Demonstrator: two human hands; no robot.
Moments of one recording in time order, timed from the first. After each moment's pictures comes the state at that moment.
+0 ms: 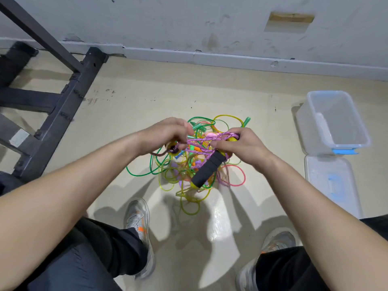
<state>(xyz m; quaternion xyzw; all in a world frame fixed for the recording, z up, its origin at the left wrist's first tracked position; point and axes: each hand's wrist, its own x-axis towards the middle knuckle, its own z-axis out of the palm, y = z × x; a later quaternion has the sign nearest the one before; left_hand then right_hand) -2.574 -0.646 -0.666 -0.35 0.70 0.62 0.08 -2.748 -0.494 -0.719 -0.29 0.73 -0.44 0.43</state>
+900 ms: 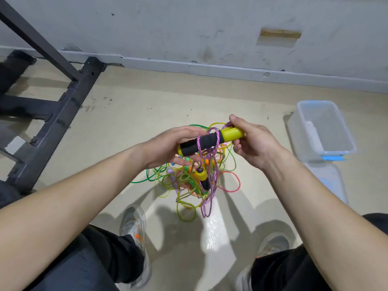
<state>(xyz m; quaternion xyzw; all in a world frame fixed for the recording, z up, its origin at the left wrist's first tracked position) -2.578 -0.629 -0.664 -0.31 0.60 0.73 0.07 -2.759 -0.494 -0.664 -0.03 0.62 -0.59 0.51</state>
